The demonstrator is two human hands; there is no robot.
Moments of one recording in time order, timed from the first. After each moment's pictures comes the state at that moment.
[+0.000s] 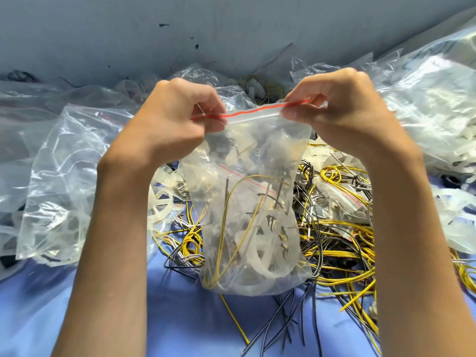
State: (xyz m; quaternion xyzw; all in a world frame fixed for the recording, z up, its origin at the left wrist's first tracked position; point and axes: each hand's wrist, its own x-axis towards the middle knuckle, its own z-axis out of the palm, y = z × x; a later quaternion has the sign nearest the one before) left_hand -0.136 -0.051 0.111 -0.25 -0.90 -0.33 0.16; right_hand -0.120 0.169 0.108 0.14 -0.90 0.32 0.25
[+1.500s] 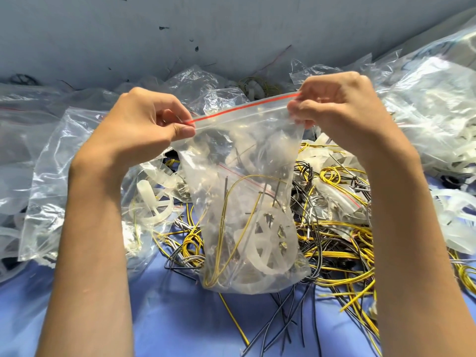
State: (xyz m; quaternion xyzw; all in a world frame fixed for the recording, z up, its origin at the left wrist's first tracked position) left_hand -0.153 -0.089 0.099 -0.18 -0.90 -0.37 0.15; right_hand -0.117 0.168 0.109 0.11 -0.87 0.42 0.24
